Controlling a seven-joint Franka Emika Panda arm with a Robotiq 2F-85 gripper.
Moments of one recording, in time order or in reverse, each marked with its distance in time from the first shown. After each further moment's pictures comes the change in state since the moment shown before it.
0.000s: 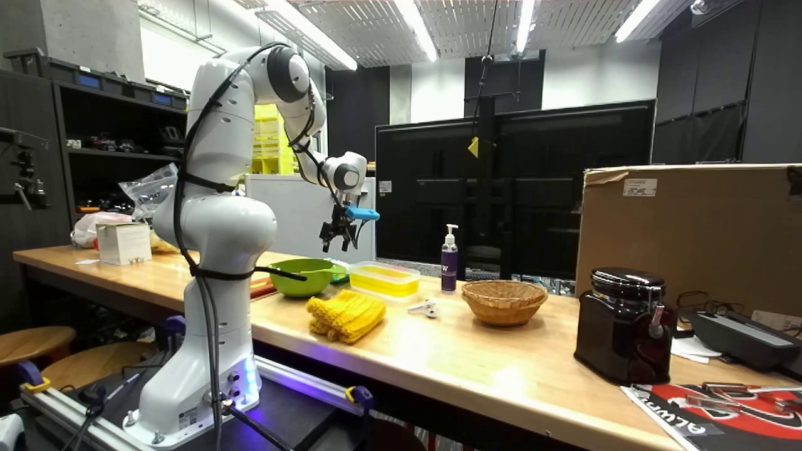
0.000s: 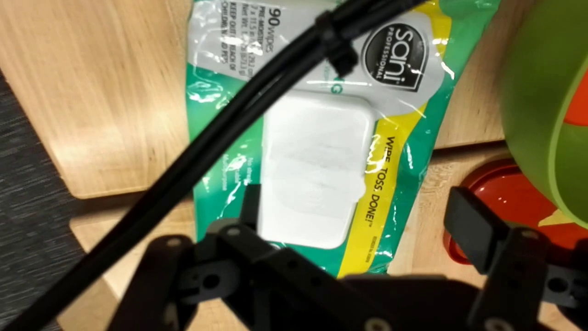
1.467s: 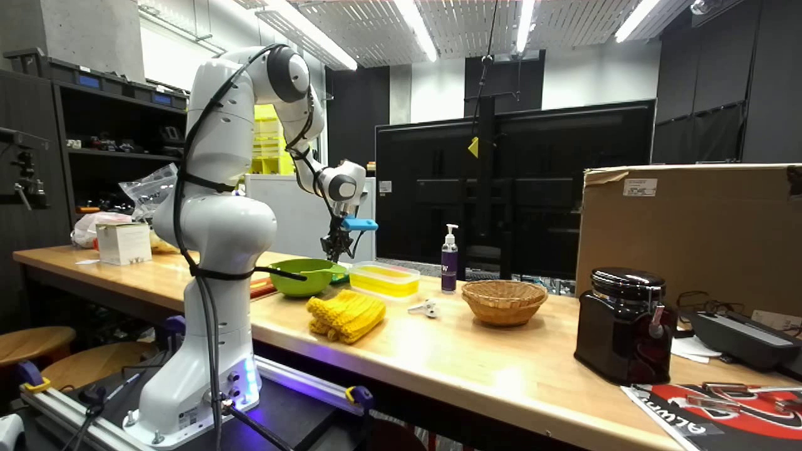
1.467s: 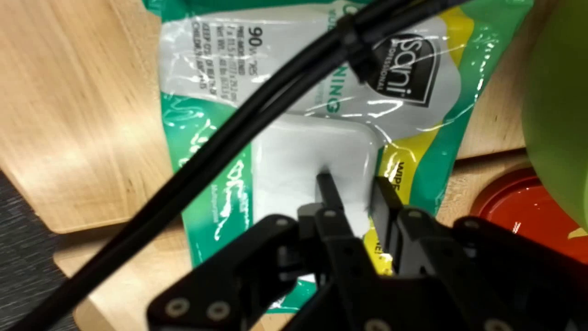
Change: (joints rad) arm 0.000 0.000 0.002 -0.102 0.078 0.130 -0.013
